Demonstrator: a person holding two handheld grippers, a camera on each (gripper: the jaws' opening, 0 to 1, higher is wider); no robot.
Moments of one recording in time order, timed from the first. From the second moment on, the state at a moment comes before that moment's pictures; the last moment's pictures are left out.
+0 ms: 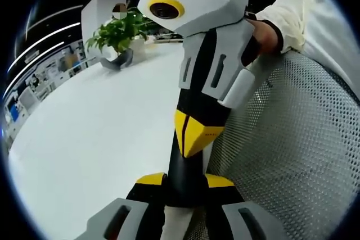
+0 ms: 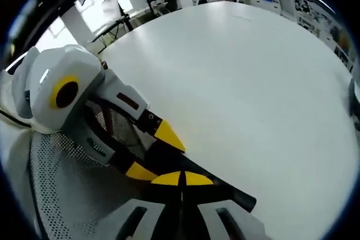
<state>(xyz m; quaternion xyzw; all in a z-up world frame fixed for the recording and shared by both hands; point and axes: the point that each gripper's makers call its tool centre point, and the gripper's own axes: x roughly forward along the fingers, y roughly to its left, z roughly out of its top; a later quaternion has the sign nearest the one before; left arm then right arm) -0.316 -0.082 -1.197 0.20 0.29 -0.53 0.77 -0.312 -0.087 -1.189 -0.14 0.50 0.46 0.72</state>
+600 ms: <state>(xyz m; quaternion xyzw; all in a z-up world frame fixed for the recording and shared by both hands) -0.317 -0.082 -1.196 0.21 0.29 -0.54 0.76 -0.313 -0.086 -1.188 -0.16 0.49 0.46 0.73</state>
